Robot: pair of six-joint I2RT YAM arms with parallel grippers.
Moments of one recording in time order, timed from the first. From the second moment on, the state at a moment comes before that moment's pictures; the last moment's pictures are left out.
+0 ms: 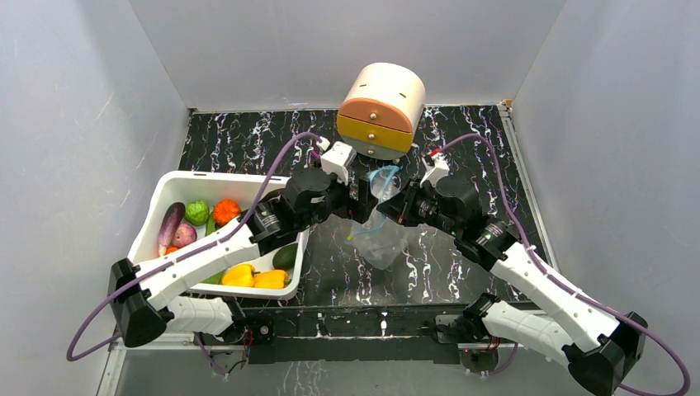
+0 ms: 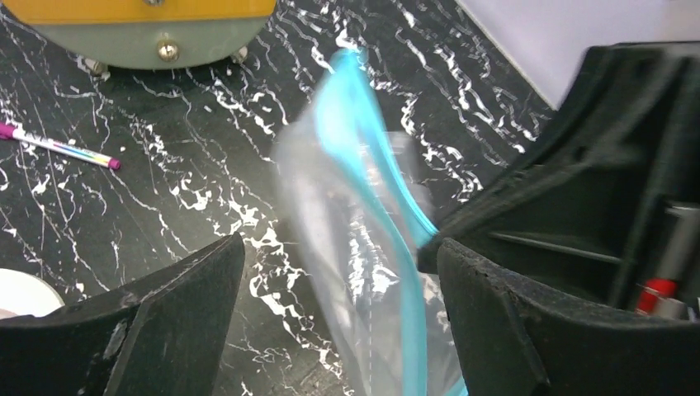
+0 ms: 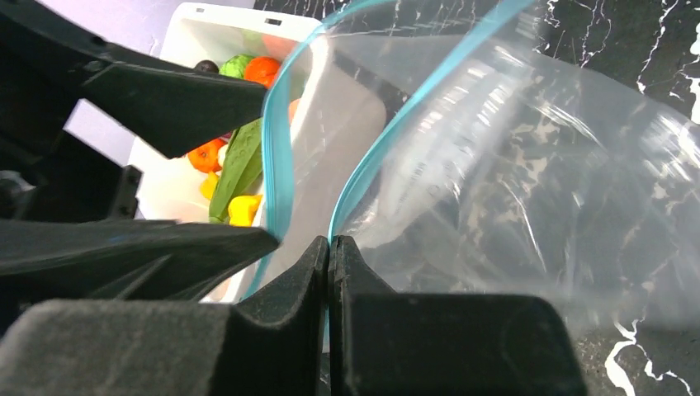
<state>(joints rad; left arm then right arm) -0.98 1.25 1.10 -0.24 -0.21 -0.33 0.67 0.88 0.83 -0.29 -0.12 0.75</state>
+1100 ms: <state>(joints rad) -0.98 1.21 1.06 -0.34 -0.31 -0.25 0.77 0.89 0.89 -0.43 0.17 0.72</state>
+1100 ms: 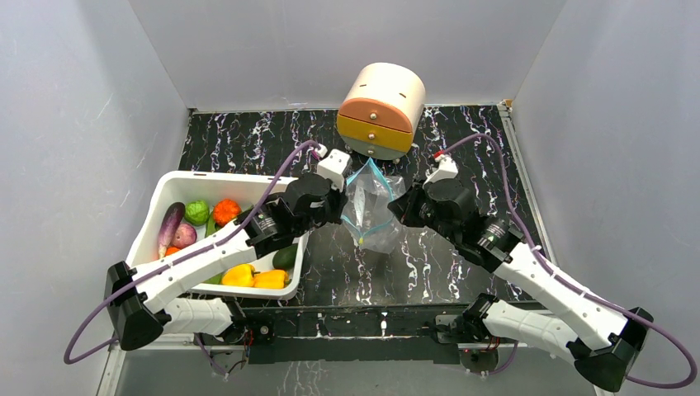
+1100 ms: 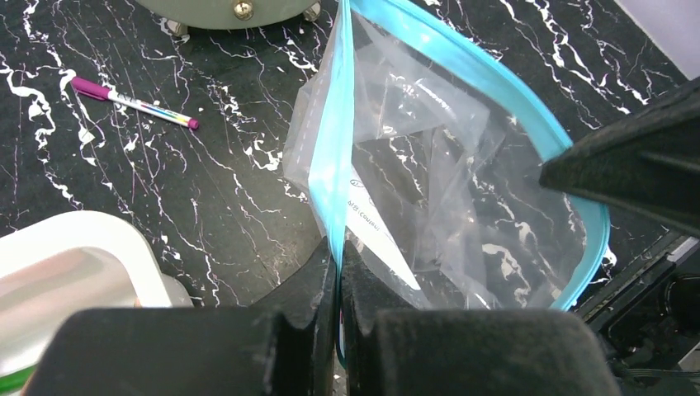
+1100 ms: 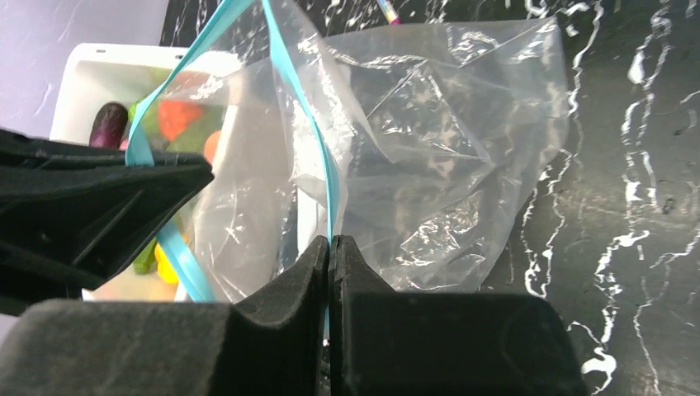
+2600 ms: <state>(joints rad) -0.98 1.15 1.01 -0.27 -0.38 -0.29 0.95 1.49 1.42 -1.11 0.45 1.41</state>
